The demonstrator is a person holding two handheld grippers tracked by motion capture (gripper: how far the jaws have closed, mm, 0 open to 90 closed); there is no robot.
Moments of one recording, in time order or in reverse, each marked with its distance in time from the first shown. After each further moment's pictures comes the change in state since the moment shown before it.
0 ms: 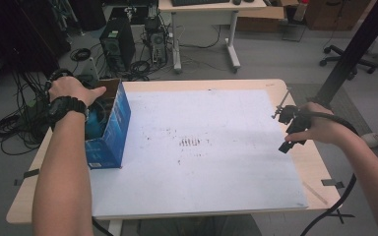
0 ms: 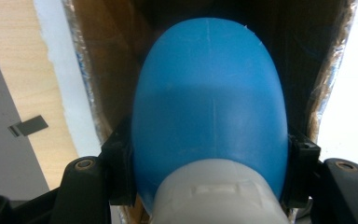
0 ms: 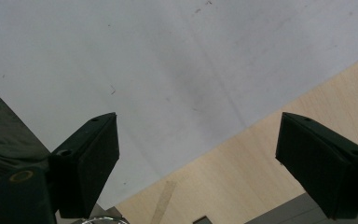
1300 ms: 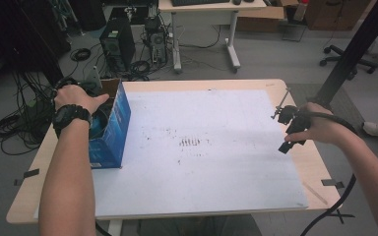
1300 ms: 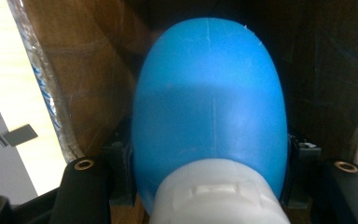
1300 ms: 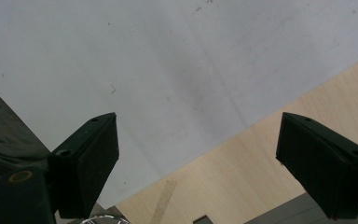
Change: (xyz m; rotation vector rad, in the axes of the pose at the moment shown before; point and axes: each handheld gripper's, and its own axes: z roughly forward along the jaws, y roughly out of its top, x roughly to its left) left arm 0.001 0.002 0.025 -0.002 0.001 0.008; right arm 0.000 0.001 0.001 0.008 0.003 0.000
